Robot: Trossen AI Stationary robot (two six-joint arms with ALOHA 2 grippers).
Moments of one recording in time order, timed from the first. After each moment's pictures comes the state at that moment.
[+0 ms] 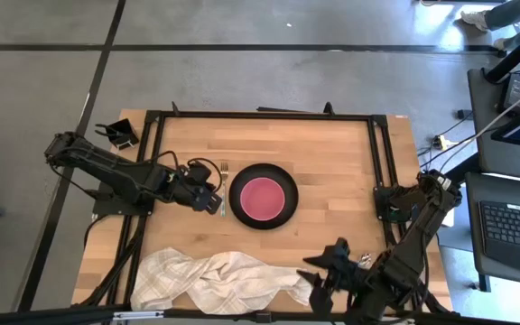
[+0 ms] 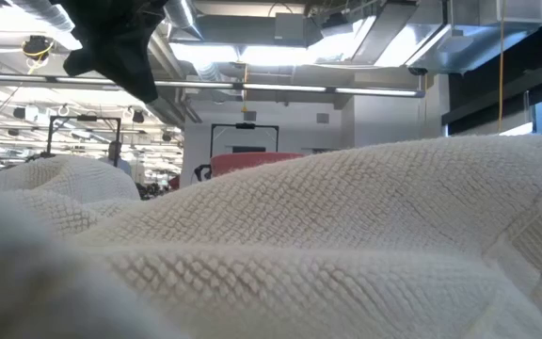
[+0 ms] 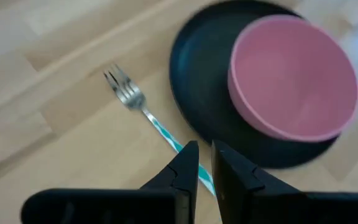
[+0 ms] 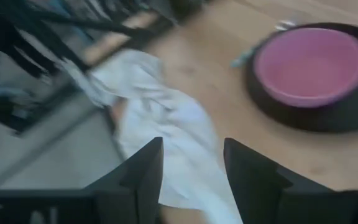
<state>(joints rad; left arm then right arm) -0.28 1.21 0.94 -0.84 -0.53 -1.09 0.90 1.80 1.77 -0.99 0.87 1.39</state>
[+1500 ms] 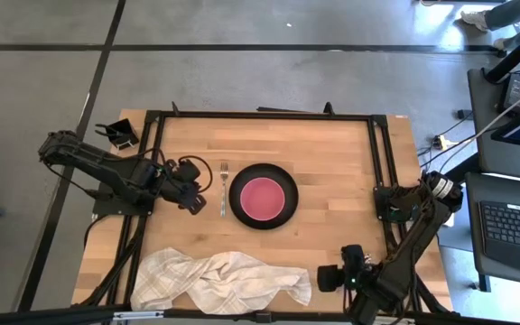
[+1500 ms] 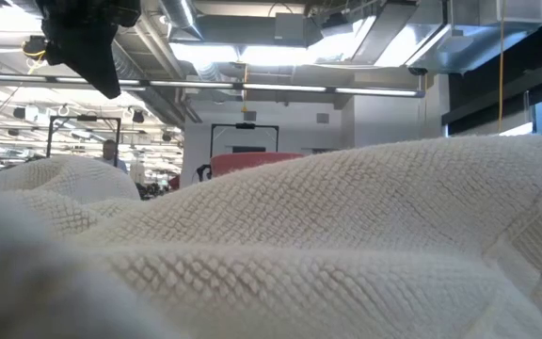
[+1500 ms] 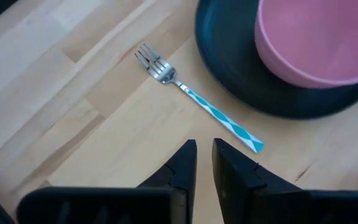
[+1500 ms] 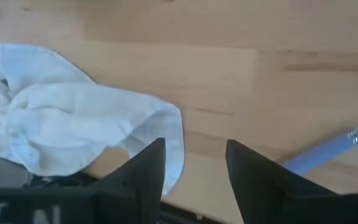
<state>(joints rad) -0.29 1.10 0.94 -1.05 -0.48 -0.98 0.96 1.80 1.43 -1.12 0.44 2.47</state>
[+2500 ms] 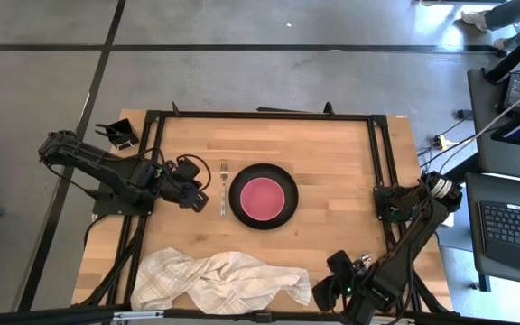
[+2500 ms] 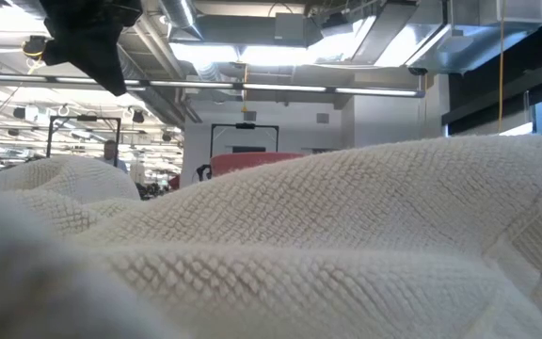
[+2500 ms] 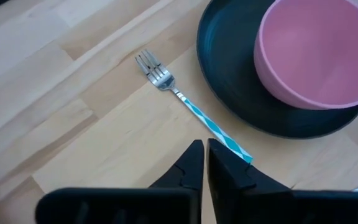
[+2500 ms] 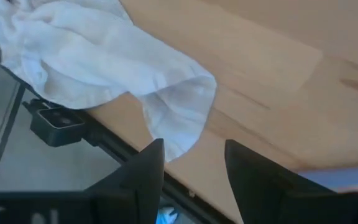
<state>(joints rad) -0.30 1.10 0.94 -1.02 -0.50 -1.07 0.94 1.81 1.43 -0.95 0.40 2.02</state>
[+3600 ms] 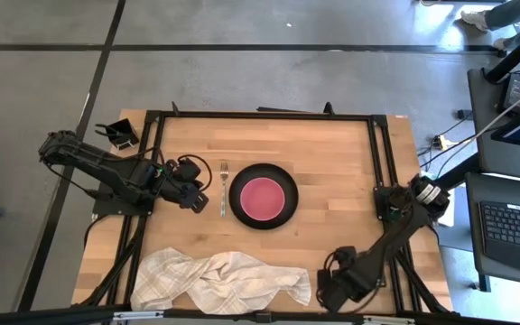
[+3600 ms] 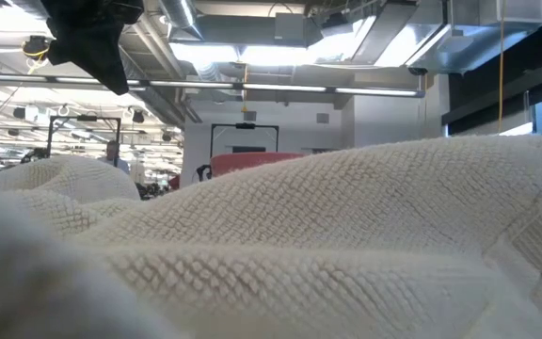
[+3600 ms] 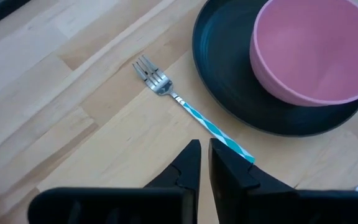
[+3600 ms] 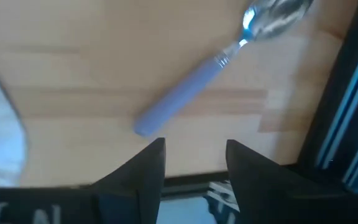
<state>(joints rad) -0.30 1.10 0.94 -1.01 -0.51 -1.01 0.82 1.90 1.43 -1.19 -0.25 2.33</state>
